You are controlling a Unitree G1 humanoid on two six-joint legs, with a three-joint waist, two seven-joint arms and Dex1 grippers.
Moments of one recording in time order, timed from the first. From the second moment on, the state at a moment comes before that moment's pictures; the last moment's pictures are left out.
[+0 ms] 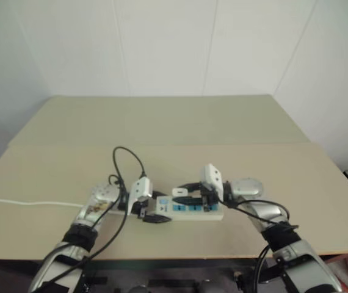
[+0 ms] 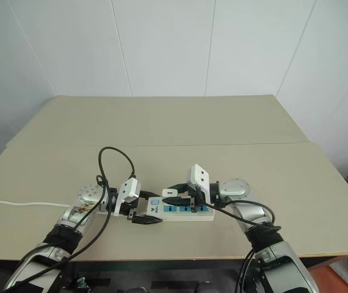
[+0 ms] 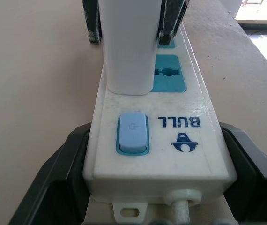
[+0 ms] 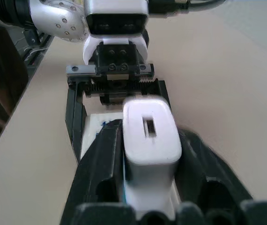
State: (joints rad) left arm -0.54 0.45 -0.23 0.48 -0.17 -0.09 -1.38; right arm -0.57 -0.43 0.29 0.34 0.27 0.04 1.18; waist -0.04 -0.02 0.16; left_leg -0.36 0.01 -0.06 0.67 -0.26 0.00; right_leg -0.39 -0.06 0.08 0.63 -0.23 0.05
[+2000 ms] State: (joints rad) left arm -0.23 1.00 0.20 0.05 -0.48 0.20 -1.51; right arm -0.13 -1.03 -0.26 -0.01 0.42 0.24 1.35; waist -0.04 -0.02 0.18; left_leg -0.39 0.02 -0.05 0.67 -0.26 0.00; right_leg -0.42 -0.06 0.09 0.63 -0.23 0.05
